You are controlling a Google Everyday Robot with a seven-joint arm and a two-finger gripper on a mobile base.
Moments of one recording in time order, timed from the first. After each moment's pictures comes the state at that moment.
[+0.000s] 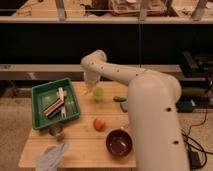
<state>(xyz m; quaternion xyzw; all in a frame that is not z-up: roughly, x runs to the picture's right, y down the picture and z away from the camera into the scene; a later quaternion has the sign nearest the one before) -0.091 -0.032 0.869 -0.17 -0.17 -0.32 0.92</state>
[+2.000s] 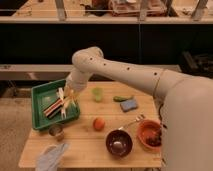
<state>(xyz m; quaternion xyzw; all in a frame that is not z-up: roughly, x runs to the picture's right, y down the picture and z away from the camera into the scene) -0.187 0.025 0.712 -0.12 -0.38 -0.48 0.78</state>
